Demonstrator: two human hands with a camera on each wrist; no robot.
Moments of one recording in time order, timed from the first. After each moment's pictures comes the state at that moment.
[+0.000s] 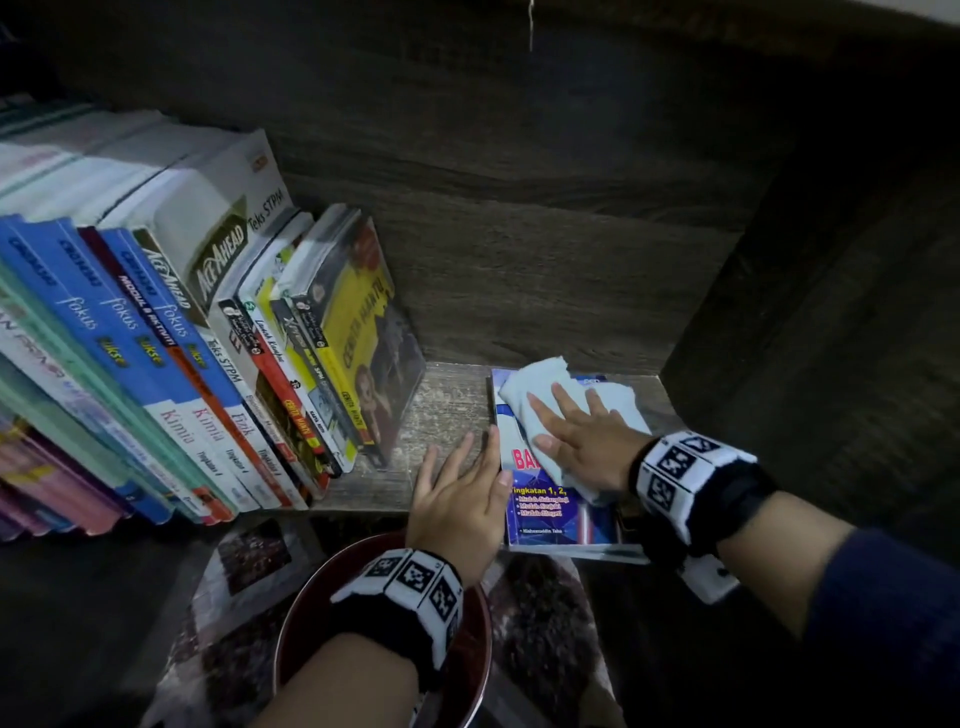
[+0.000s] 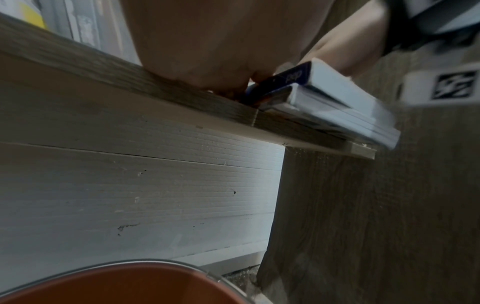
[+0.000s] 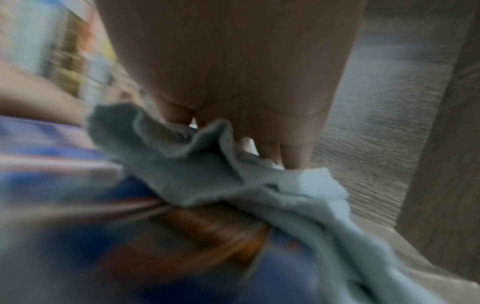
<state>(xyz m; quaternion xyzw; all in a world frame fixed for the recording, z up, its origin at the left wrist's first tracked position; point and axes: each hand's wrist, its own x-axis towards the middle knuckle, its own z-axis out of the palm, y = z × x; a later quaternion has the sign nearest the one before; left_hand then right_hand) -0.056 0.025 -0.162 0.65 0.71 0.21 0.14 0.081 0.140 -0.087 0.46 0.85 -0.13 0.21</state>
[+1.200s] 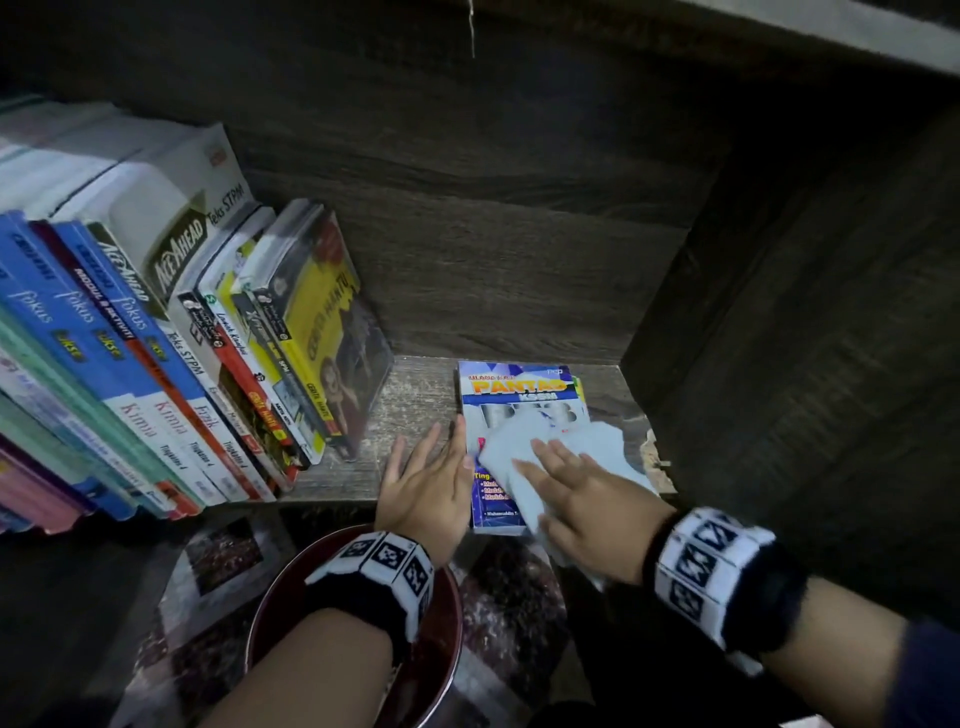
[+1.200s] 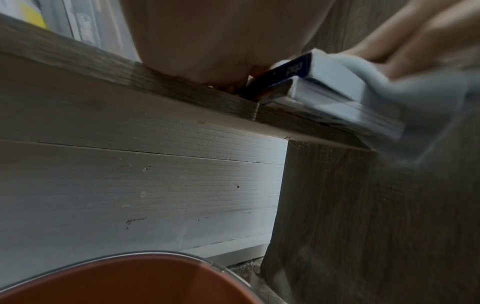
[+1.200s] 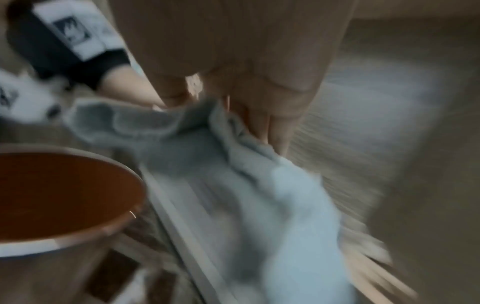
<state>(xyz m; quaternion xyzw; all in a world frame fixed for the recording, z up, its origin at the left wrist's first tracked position) -0.053 0.023 -0.155 0.64 0.73 0.19 0.16 0.136 0.067 -0.087 0.36 0.91 -0.04 0.19</state>
